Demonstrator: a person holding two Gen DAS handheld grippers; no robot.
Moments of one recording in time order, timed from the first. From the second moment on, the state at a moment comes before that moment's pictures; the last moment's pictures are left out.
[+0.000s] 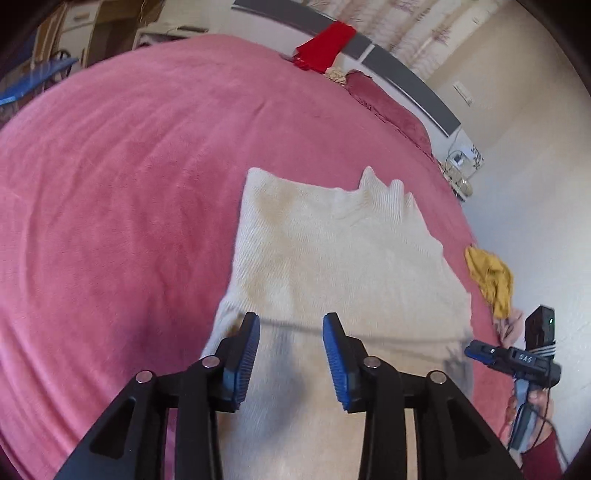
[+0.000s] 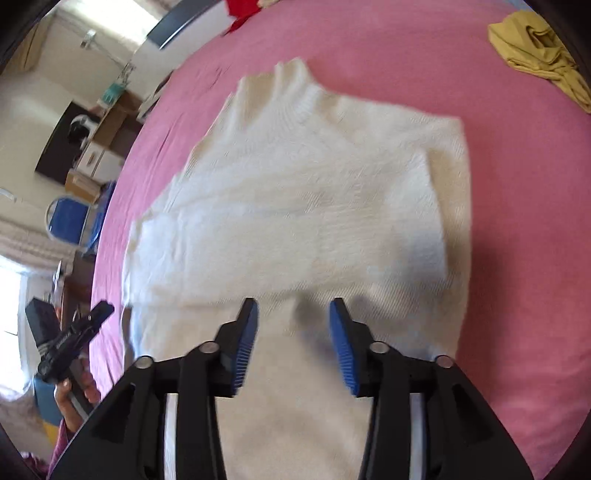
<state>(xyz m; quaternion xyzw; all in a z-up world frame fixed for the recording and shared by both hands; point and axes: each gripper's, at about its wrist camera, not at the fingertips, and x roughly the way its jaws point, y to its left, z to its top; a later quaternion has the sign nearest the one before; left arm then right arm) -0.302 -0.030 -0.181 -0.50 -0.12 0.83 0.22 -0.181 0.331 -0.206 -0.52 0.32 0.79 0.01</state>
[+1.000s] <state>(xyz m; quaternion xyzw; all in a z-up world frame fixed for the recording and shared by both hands) -0.119 -0.121 -0.196 -0.53 -0.17 0.81 0.18 0.021 0.276 -0.239 -0.53 0.40 0.75 -0.04</state>
